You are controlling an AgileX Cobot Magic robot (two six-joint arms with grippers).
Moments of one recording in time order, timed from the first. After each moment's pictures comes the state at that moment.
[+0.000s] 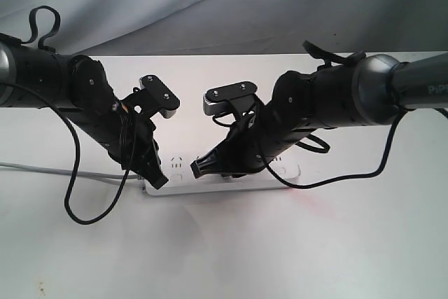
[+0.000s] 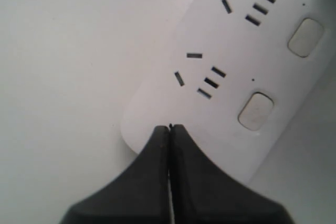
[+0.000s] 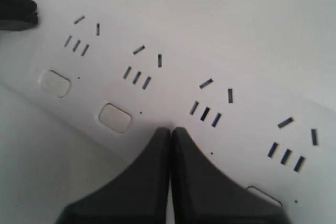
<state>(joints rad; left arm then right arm) -0.42 1.95 -1.13 -0.25 0.55 0.69 0.75 2.00 -1.19 0.41 0.39 -0.25</state>
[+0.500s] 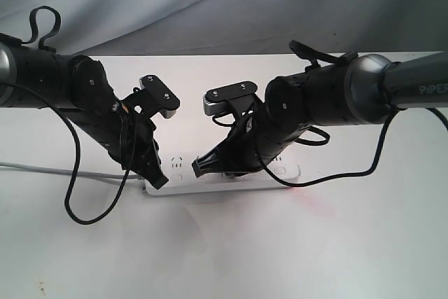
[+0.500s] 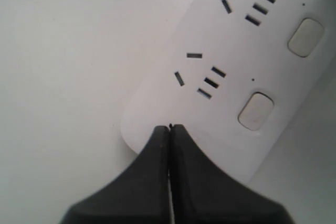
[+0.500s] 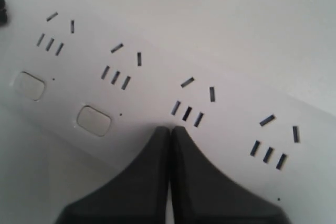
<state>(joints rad) -0.42 1.95 -1.13 -0.25 0.55 0.69 0.75 2.02 -1.20 0.18 0.42 -0.02</state>
